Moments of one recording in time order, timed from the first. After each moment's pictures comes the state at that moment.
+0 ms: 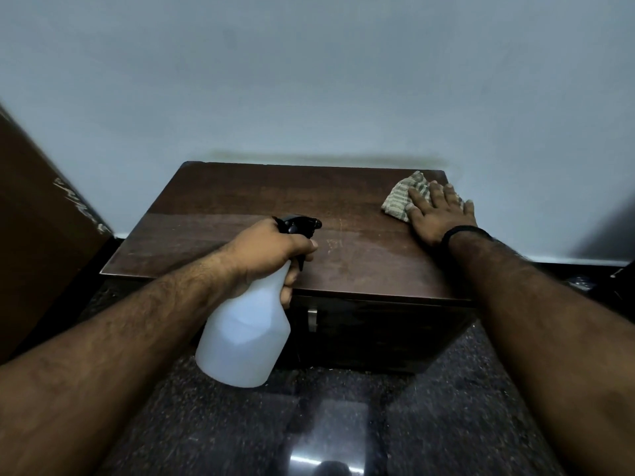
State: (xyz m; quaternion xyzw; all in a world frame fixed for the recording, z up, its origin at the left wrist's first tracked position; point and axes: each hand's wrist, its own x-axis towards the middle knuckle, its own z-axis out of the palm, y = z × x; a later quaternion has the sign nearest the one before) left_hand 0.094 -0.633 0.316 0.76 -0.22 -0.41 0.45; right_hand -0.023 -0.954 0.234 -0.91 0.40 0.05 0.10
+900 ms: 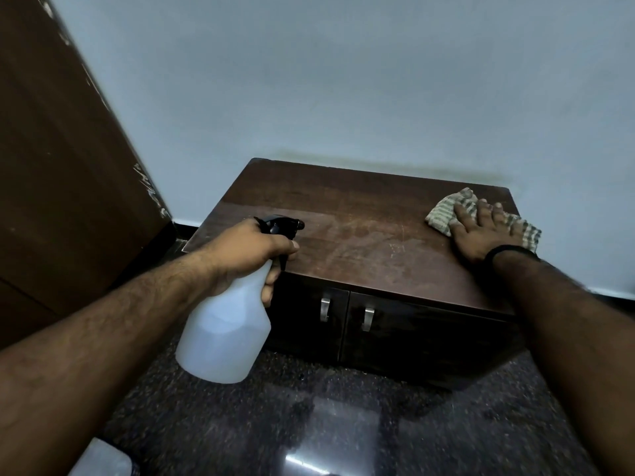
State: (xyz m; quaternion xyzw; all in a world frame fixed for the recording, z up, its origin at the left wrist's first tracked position) left_hand 0.139 -0.524 0.322 0.78 -0.17 -0.36 0.48; right_hand -0.002 -0.920 0.228 -0.91 0.41 0.05 0.08
